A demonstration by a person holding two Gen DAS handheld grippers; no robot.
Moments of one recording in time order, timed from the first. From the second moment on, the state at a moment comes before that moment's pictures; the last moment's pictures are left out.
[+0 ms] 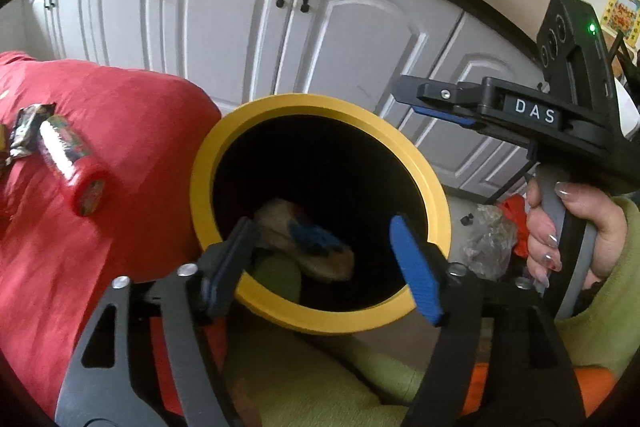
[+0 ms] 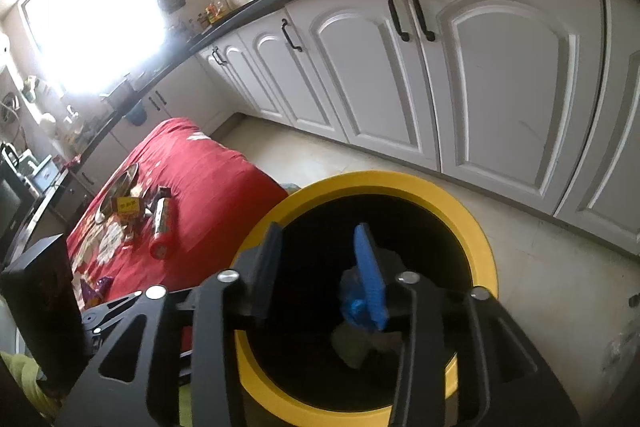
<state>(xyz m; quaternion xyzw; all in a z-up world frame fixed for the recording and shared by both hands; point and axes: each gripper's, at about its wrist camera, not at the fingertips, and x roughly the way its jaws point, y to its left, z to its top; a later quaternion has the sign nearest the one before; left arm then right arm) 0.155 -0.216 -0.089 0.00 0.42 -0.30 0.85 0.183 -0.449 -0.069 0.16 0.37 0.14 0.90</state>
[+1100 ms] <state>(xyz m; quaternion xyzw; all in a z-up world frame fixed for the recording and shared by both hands) 0.132 -0.106 -0.017 -0.06 0.31 -0.15 0.94 0.151 -0.386 -0.015 0.08 0.30 0.19 0.93</state>
